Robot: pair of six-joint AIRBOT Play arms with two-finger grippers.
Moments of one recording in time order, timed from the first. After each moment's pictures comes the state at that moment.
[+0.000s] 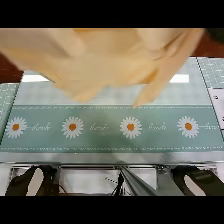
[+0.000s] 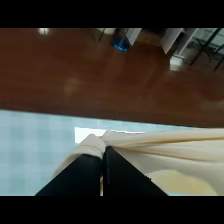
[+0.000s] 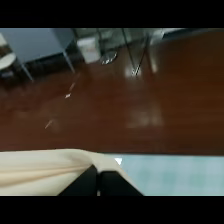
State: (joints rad) left arm 0.44 -0.67 1.39 0.75 -1.15 -1.32; right arm 0.09 -0.76 1.39 -1.20 0.81 1.66
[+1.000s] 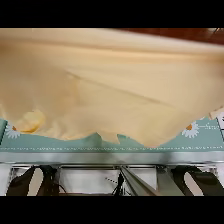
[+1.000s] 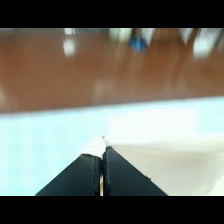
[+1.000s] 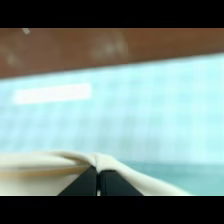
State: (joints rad) left arm 0.49 -0.66 1.85 0.87 -1.62 -1.46; right arm -0.09 -0.69 1.68 -1.22 1.61 1.78
